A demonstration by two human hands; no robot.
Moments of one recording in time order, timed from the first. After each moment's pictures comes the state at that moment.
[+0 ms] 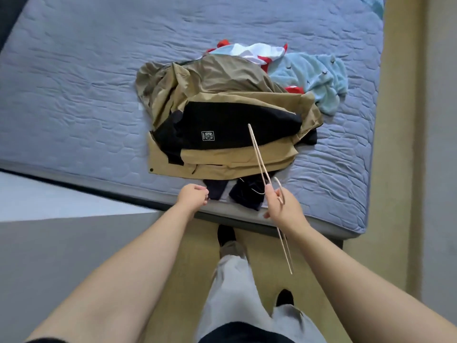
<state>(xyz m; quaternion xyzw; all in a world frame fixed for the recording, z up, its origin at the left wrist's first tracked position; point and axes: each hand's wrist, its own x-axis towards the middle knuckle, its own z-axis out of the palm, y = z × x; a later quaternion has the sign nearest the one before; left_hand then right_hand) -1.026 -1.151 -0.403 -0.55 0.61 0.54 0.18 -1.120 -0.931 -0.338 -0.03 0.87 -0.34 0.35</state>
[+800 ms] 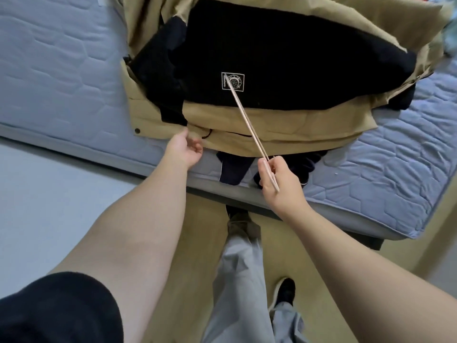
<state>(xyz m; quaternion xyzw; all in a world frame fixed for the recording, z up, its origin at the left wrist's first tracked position) -1.089 -1.304 -0.669 -0.72 0.06 0.69 -0.05 -1.163 -1.075 -0.558 -0.05 0.85 -0.27 0.44</state>
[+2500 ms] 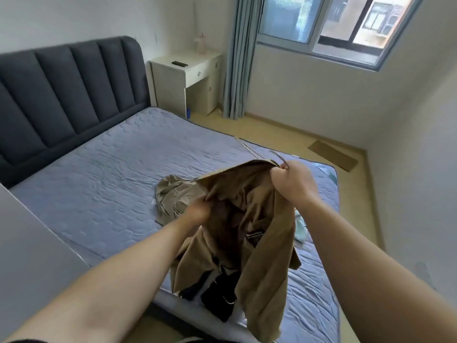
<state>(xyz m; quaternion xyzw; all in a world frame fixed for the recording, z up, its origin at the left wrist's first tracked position) -1.124 -1.135 -0.171 -0.37 0.76 0.54 -0.09 -1.261 -0.970 -0.029 -0.23 0.92 -0.30 0.07</state>
